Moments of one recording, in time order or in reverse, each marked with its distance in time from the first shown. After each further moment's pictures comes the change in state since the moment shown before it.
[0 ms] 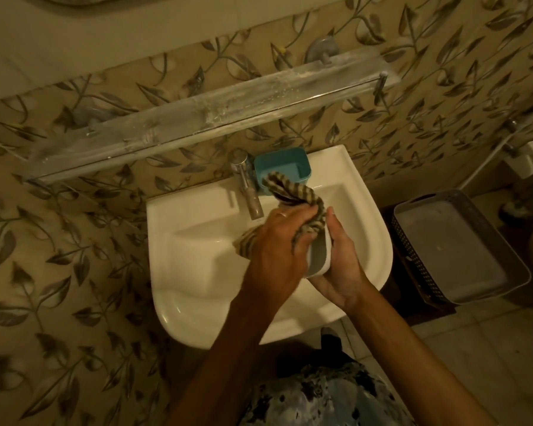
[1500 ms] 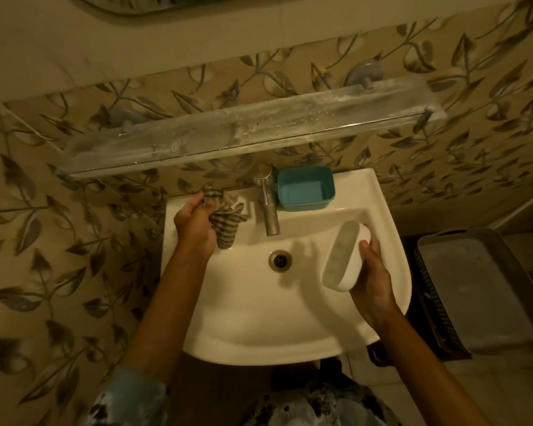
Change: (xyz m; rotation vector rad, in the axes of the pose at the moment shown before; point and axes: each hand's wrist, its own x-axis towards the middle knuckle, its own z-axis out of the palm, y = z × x) left_hand 0.073 -0.151 -0.057 -1.004 0.646 -0.834; right_hand 0.043 -0.017 -0.064 -0.299 0.149 -0.212
